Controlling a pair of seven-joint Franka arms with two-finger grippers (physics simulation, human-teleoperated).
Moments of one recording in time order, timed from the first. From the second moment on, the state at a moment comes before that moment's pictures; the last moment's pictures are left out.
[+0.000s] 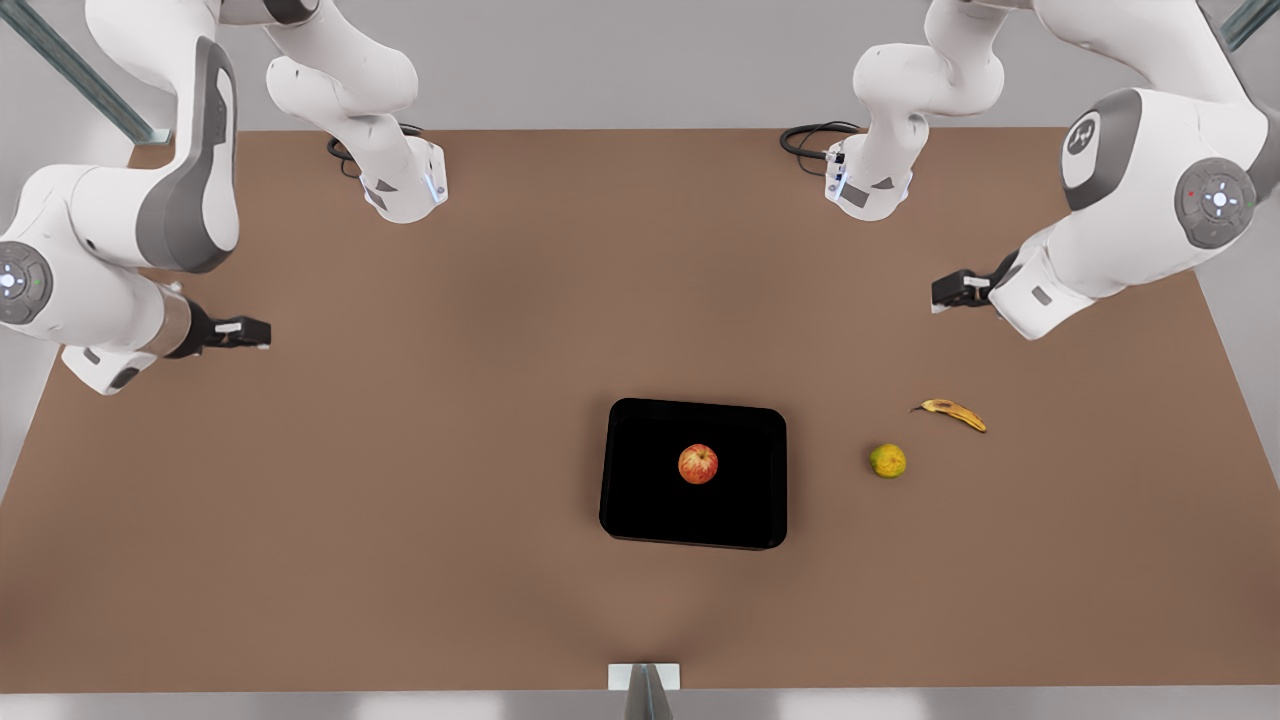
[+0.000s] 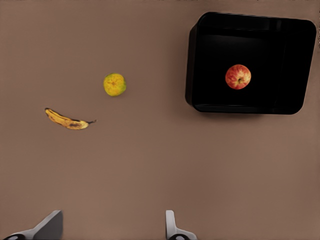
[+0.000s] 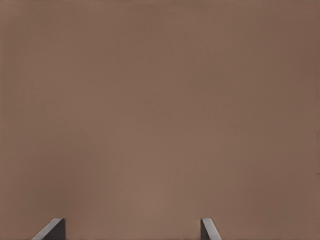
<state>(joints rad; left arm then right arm) -0.15 0.10 0.02 -1.45 -0.12 1.36 -0.09 0.09 0.15 -0.12 -1.54 -0.04 1.46 -0.14</state>
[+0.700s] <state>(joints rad) -0.62 0.60 -0.01 -1.35 -0.07 1.77 -0.33 0.09 0.16 -0.12 -1.54 -0.03 1.51 -0.19</state>
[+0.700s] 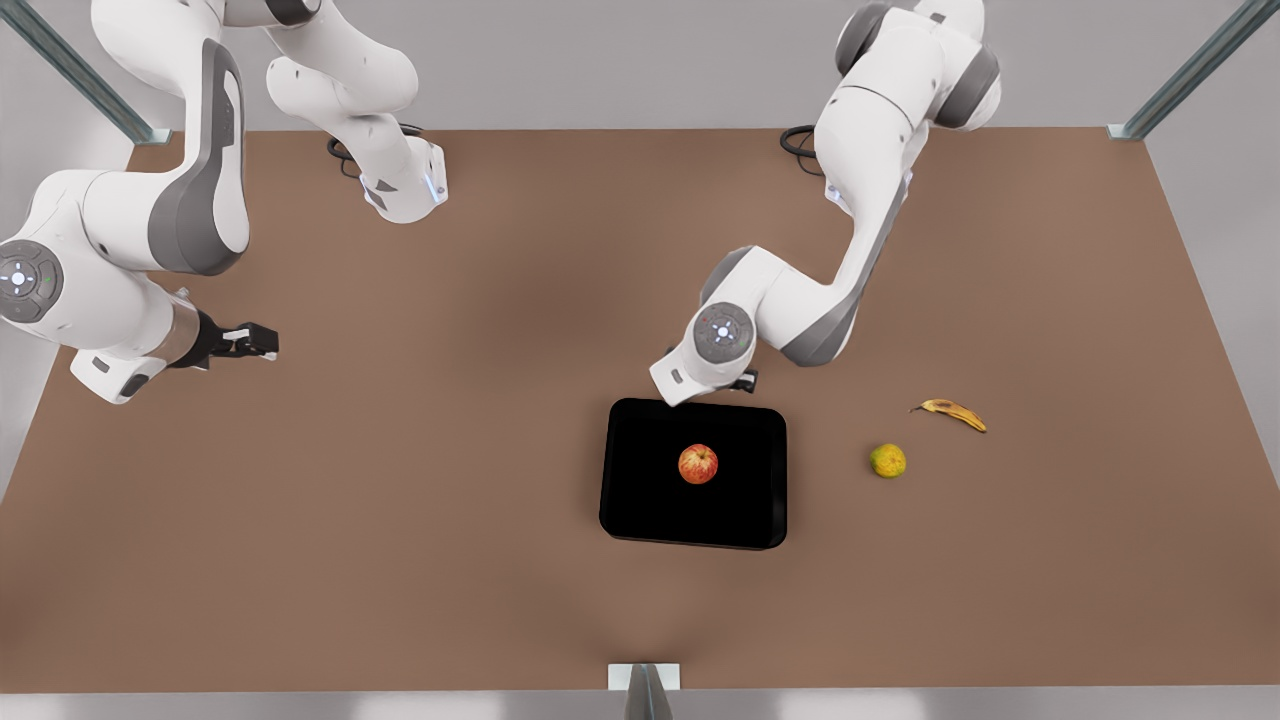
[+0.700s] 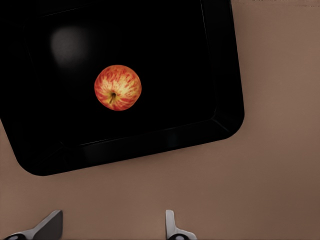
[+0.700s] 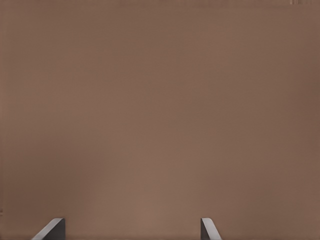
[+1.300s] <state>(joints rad) -0.62 0.81 0.01 -1.31 0.03 2.12 -0.49 0.10 0.16 -0.12 -1.54 -0.03 1.51 -0.20</state>
